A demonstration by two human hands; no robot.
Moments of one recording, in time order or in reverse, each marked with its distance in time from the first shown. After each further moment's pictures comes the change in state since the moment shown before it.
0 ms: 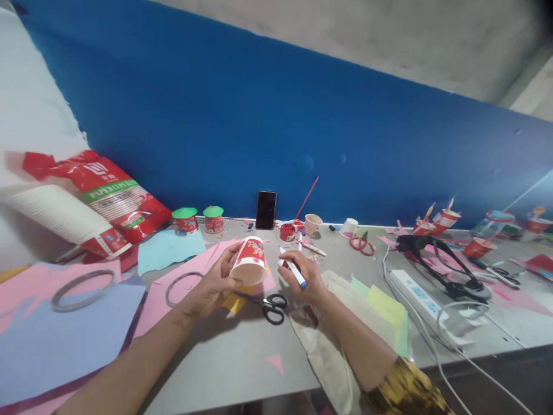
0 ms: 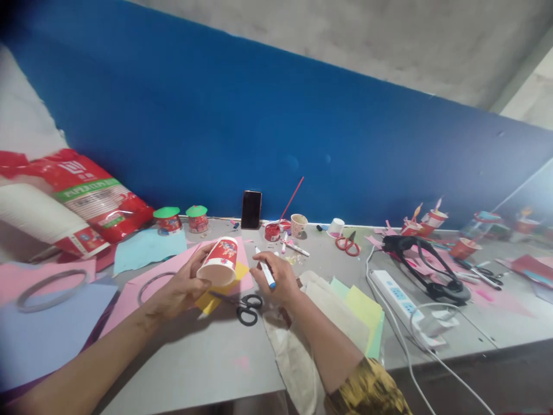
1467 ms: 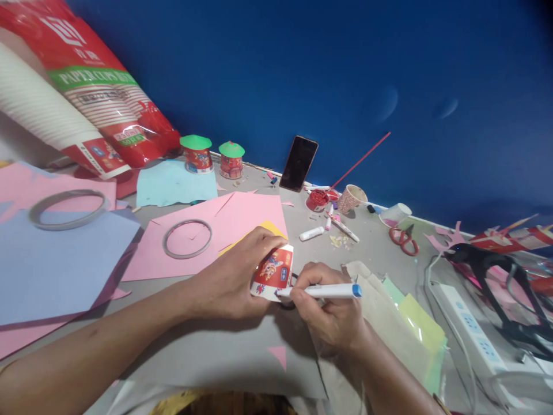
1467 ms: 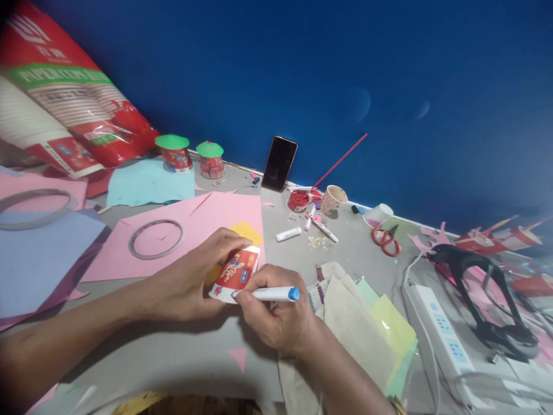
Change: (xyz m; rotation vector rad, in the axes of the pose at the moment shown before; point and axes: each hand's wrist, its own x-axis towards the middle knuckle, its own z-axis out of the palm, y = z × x) left_hand -0.016 0.005 0.022 0.803 -0.229 0.216; right_hand -0.004 -0.072 -0.009 0.233 -0.142 0.037
